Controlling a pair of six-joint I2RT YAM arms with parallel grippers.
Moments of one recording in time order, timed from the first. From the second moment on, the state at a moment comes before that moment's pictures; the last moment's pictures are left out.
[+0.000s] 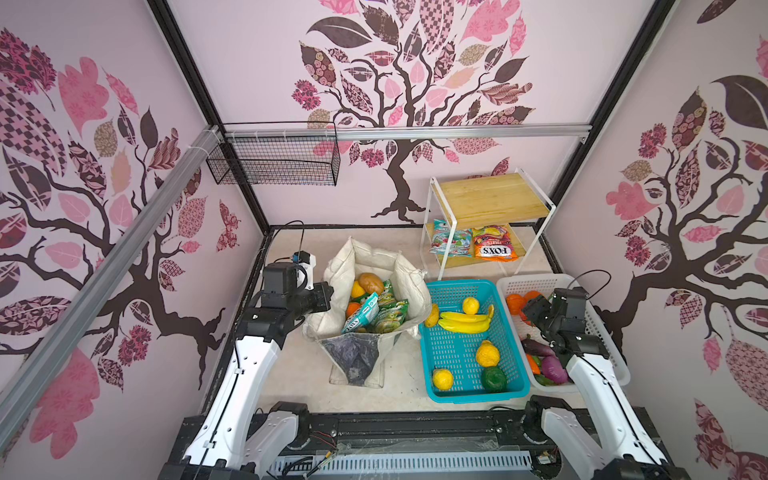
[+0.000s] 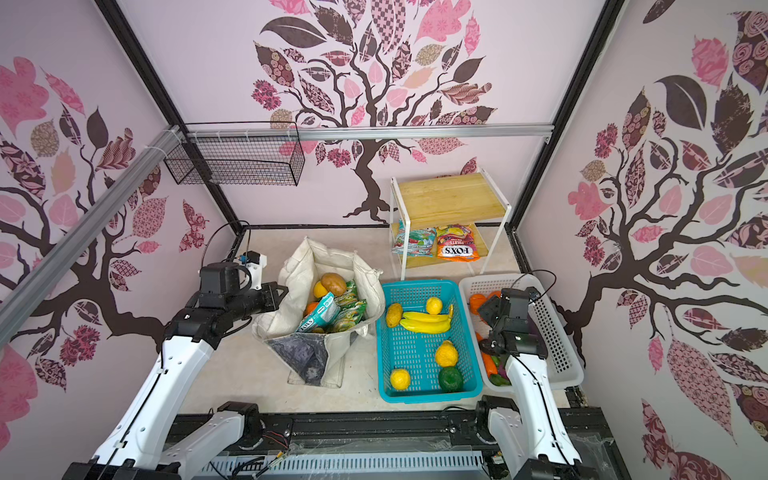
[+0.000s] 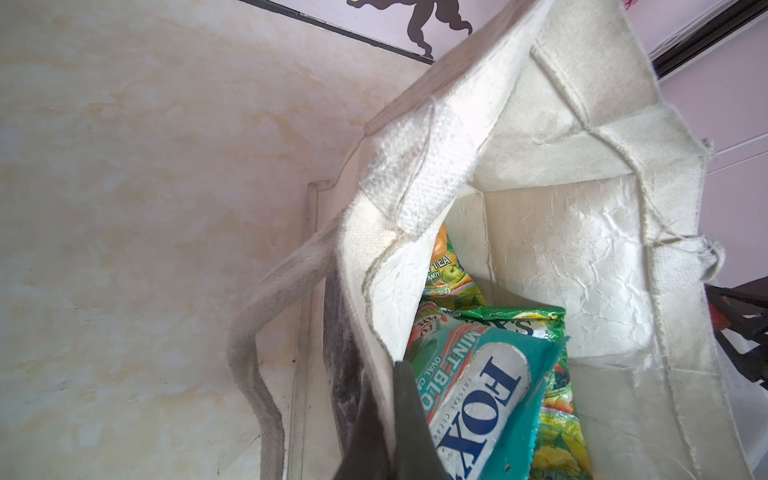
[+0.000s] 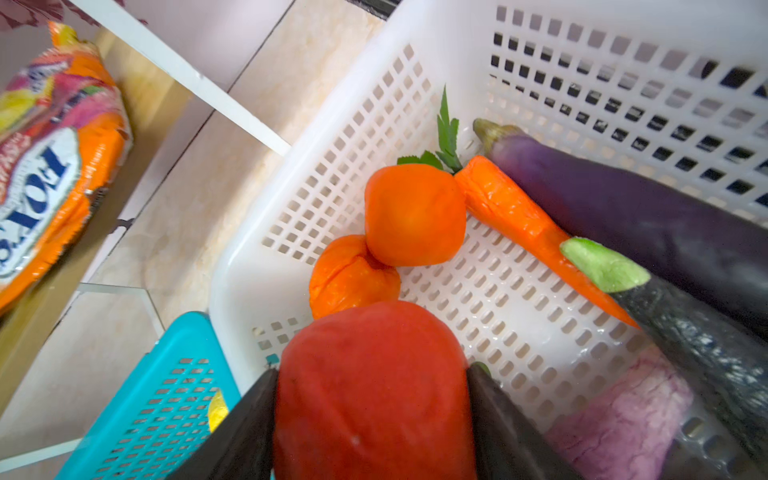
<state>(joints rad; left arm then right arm) -0.11 0.98 0.98 -0.70 0.30 -0.27 -0.15 0.83 0.60 -0.45 0.09 0.69</state>
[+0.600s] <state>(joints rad) -0.11 0.98 0.98 -0.70 0.32 -0.28 -0.15 0.74 0.72 -0.53 -0.06 0.68</state>
